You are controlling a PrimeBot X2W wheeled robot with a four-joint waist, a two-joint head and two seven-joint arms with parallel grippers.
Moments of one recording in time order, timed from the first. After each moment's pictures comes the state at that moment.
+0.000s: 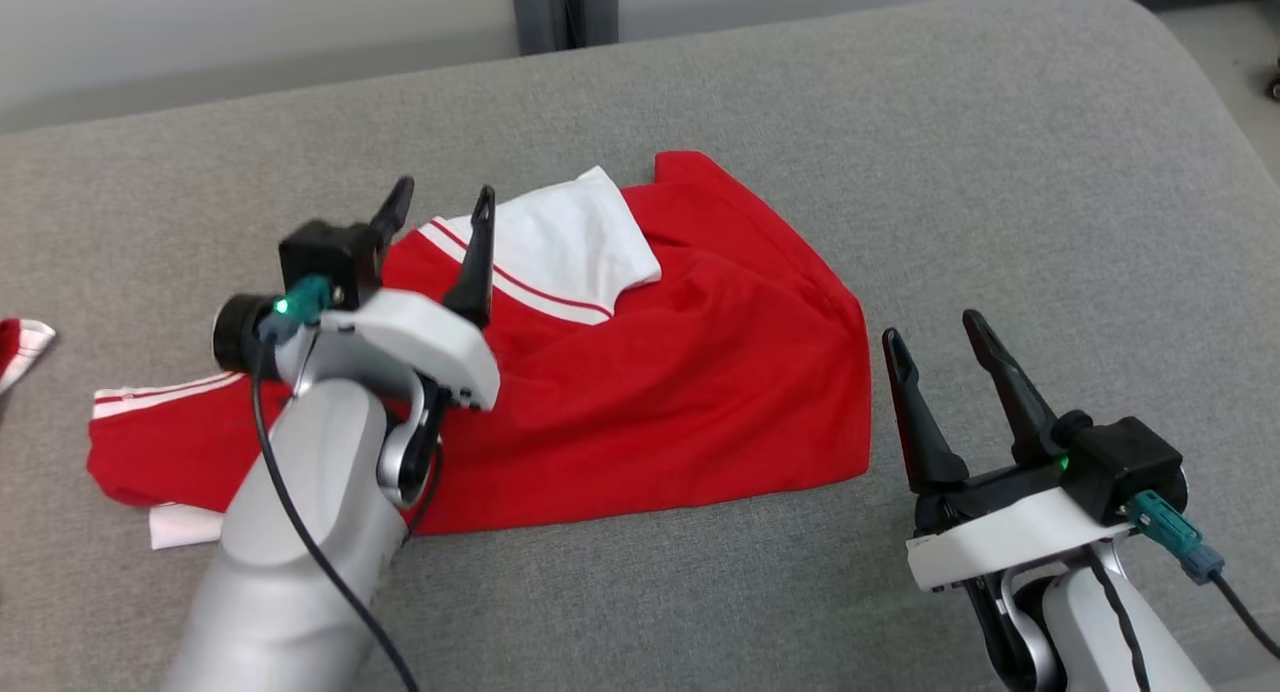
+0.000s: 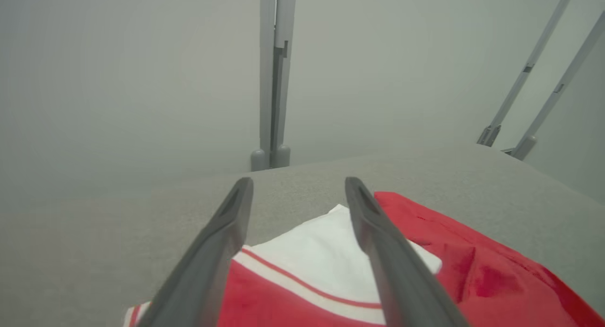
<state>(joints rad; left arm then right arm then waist) -0.61 0.05 -0.26 0.60 -0.31 -0.02 -0.17 -0.23 -0.07 0.25 0.18 0.26 0.13 -0.26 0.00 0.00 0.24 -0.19</state>
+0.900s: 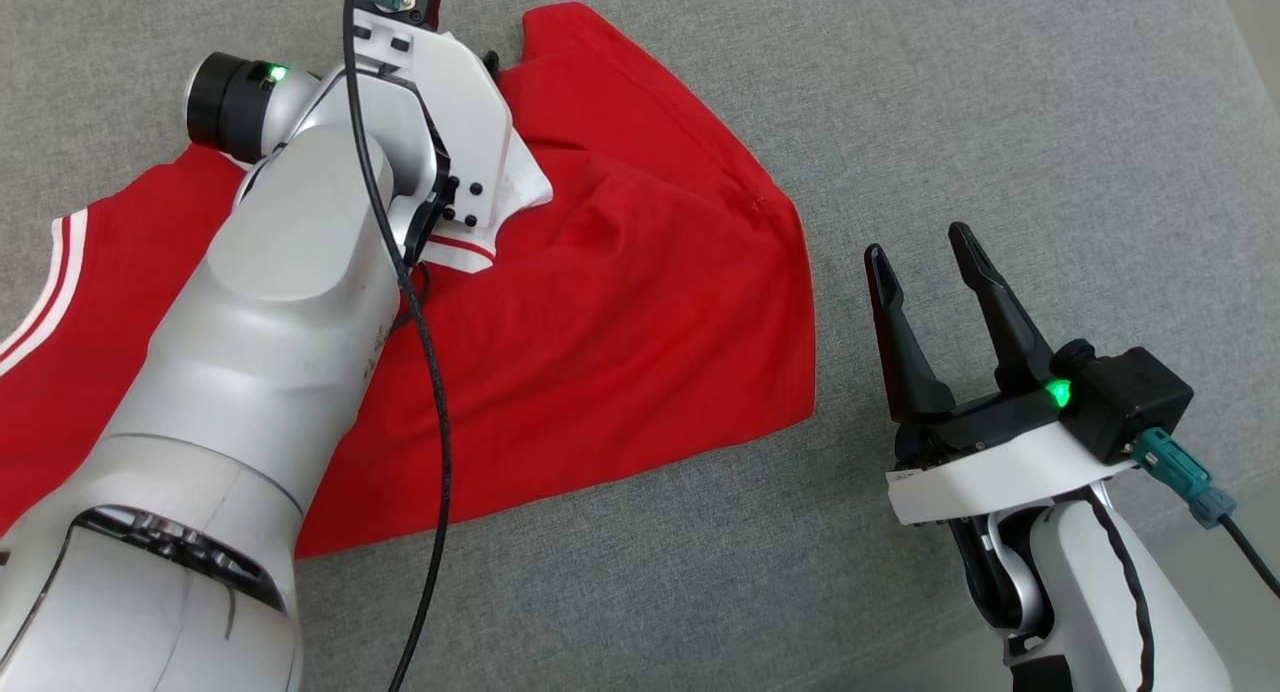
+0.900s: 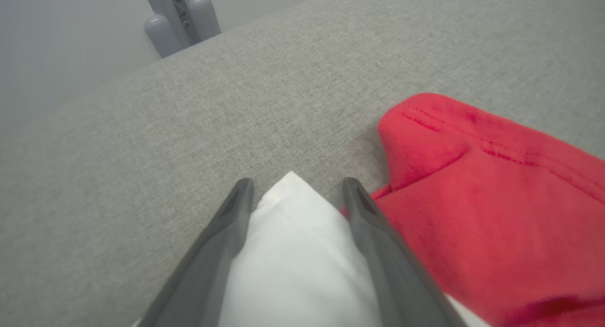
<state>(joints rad) -1.20 0.05 -0.68 1.10 -0.51 0.02 0.21 -0.35 -0.05 0.27 0.15 0.28 0.13 -0.26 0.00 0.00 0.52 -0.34</state>
